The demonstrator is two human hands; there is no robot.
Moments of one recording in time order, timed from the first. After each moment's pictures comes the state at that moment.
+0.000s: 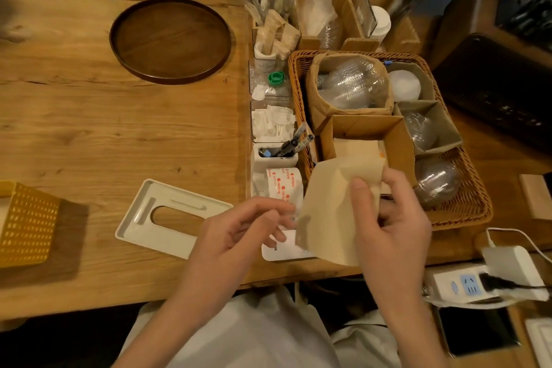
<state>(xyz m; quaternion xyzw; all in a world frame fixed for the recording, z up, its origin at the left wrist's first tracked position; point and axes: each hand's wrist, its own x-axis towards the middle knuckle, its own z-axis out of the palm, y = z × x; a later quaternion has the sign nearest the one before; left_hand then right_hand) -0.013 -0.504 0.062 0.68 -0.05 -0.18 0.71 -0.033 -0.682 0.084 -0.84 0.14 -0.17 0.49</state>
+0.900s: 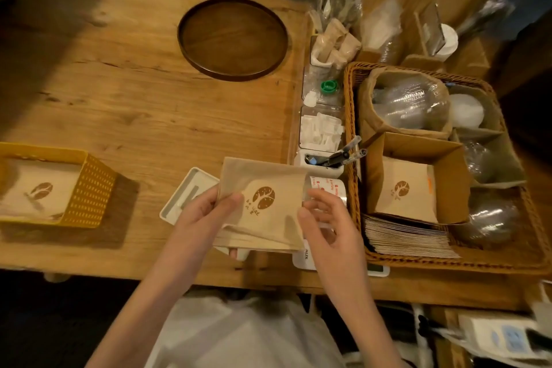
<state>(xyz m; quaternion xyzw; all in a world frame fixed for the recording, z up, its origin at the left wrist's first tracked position) -0.001 -0.441 0.048 0.63 0.20 -0.18 0.73 -0.014 -0.622 0.035 -0.80 0.11 0.08 0.58</state>
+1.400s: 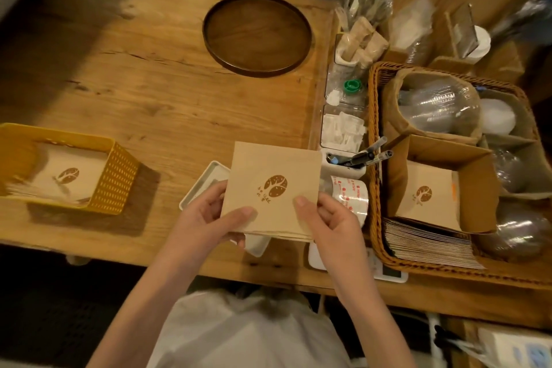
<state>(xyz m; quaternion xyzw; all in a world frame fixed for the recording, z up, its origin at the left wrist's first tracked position) -0.013 -0.417 0.039 0.60 0.20 -0.18 0.75 0.000 -0.599 0.032 -0.68 0.13 0.17 0.70</state>
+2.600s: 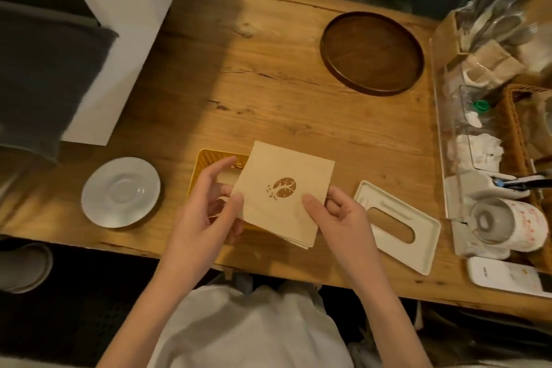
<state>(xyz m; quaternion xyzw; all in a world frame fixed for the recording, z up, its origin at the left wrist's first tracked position) -0.022 -0.123 0.030 0.73 0.12 -0.06 0.67 0.004 -0.318 0.027 -0.71 0.12 0.17 0.68</state>
